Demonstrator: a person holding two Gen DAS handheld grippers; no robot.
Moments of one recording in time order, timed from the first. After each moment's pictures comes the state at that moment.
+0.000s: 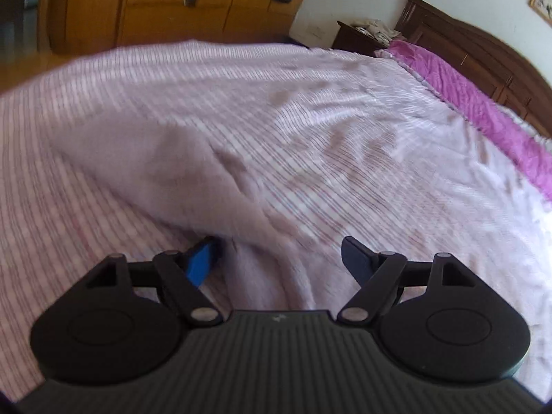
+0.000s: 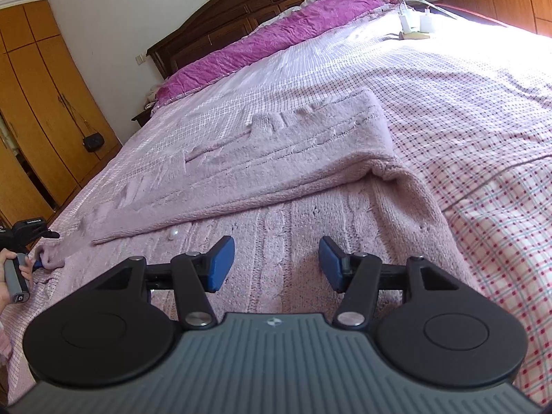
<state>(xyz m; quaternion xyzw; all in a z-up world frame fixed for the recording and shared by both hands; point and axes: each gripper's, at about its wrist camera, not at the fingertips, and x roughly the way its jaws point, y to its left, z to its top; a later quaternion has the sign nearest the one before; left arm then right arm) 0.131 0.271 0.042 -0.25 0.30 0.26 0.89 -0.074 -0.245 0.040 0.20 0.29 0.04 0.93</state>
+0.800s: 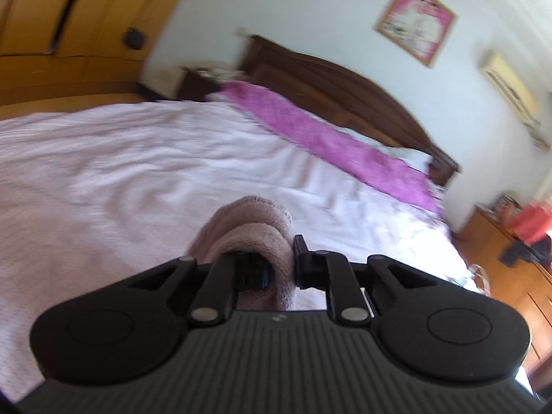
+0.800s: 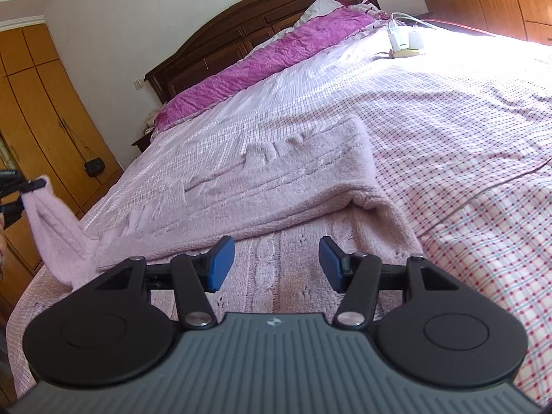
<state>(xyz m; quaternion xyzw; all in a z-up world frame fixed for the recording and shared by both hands) 0.110 0.123 0.159 -0.25 0.17 0.00 0.95 -0.087 -0.269 0.054 0.23 0.25 0.03 0.94</state>
